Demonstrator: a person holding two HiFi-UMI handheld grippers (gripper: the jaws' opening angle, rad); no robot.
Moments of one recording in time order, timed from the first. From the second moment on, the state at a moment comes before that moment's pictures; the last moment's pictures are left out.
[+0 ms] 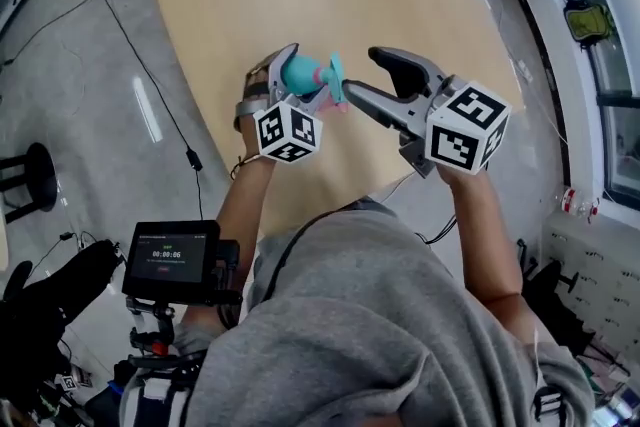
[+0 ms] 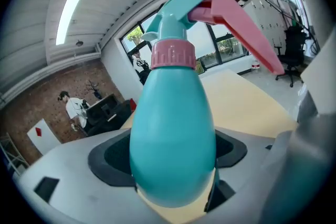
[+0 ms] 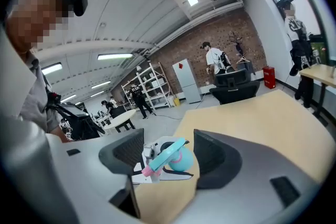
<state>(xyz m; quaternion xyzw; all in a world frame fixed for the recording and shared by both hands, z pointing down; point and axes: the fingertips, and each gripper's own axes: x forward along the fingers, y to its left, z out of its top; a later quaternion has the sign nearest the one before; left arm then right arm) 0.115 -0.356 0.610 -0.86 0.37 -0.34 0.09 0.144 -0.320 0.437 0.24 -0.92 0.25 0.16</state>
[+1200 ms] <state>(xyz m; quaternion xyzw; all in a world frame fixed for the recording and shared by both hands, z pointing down) 0.070 -0.140 0.531 -0.96 0.06 -0.25 0.09 0.048 -0.114 0.452 -0.27 -0.74 -0.42 0.44</state>
